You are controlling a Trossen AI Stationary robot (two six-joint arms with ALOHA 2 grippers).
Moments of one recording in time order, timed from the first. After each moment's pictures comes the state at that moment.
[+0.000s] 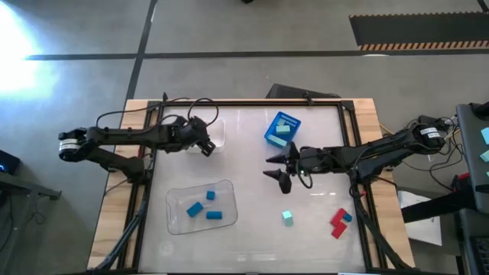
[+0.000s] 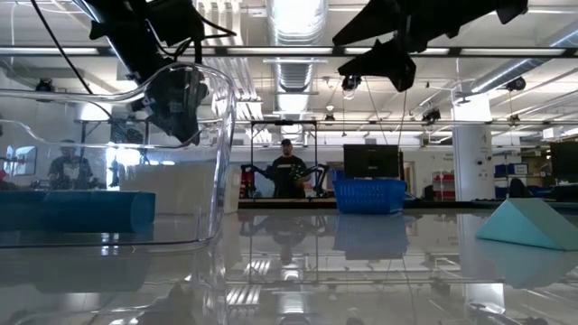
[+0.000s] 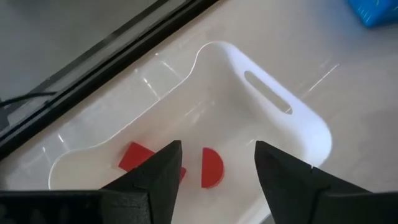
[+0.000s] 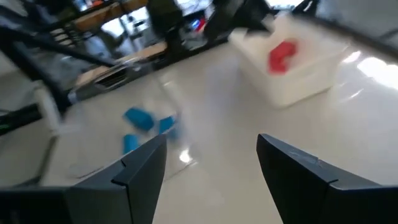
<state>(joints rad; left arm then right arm) 0.23 1.20 0.79 -0.53 -0.52 -0.46 0.15 1.28 0.76 0.14 0.23 0.42</state>
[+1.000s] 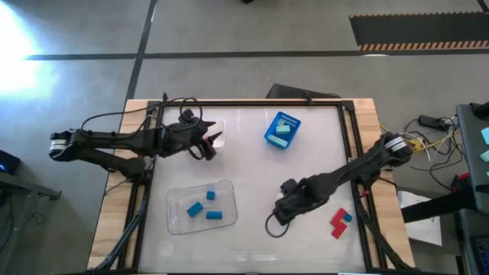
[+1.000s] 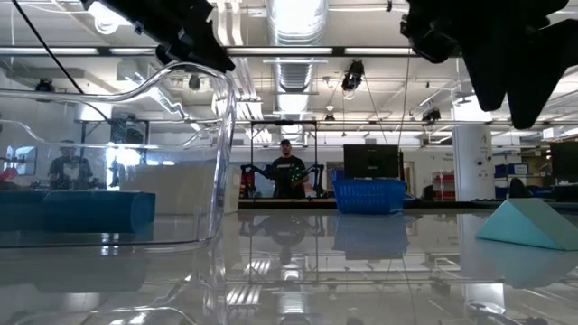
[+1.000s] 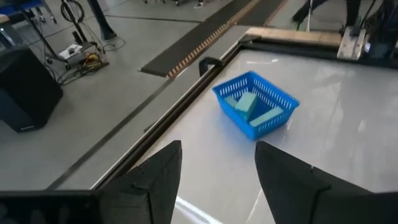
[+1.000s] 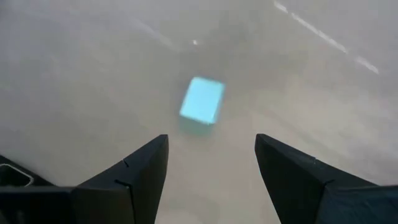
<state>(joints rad) 0.07 1.04 0.81 -0.17 -0.53 -0.08 0.43 1.69 1.30 -0.99 -0.06 1.45</state>
